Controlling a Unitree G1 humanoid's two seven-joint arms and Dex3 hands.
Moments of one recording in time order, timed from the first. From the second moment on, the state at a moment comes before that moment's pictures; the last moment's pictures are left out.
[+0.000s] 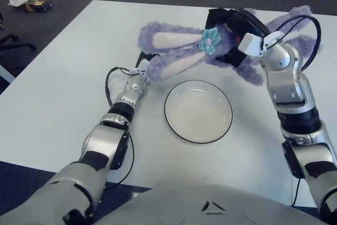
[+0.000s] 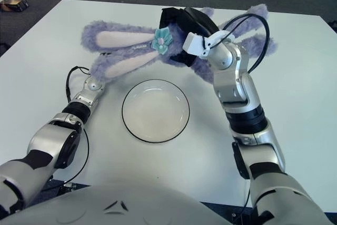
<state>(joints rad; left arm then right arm) -0.68 0.11 -0.10 1.06 0.21 -0.54 0.13 -0.55 -0.39 0.20 -0.40 -0.43 0.36 0.50</state>
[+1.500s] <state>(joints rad) -0.72 0.05 -0.02 1.14 0.12 -0.50 0.12 -0.50 -0.46 0.33 -0.62 -0.29 0.54 0.76</state>
